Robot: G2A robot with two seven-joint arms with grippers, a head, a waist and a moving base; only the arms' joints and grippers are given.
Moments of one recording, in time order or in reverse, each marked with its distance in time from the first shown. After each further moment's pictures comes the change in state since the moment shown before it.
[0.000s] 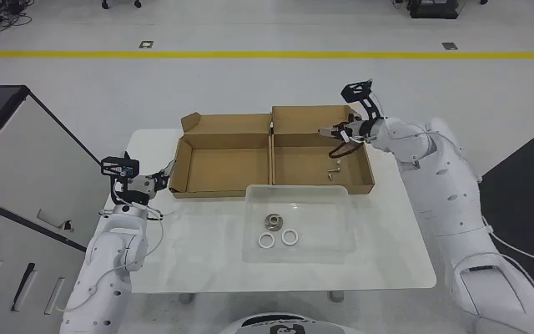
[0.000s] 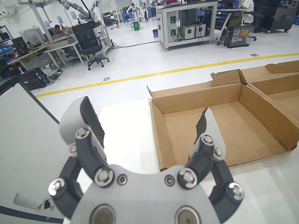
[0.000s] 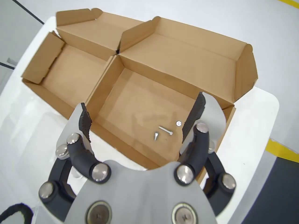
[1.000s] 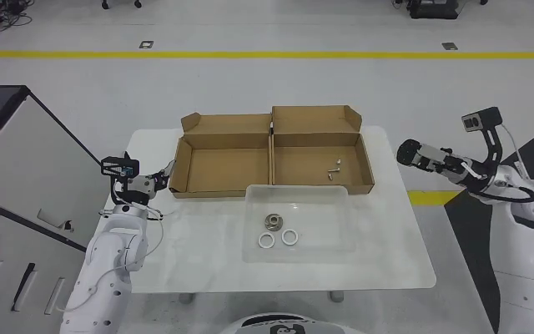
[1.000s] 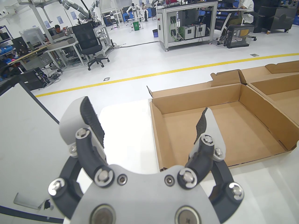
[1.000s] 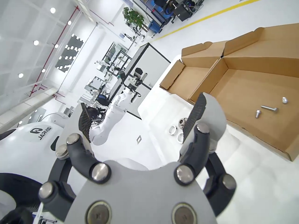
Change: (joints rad) left arm 0.000 0.000 0.000 0.000 0.000 0.000 0.000; right arm -0.470 0.085 0.633 -0.200 1.047 -0.120 0.329
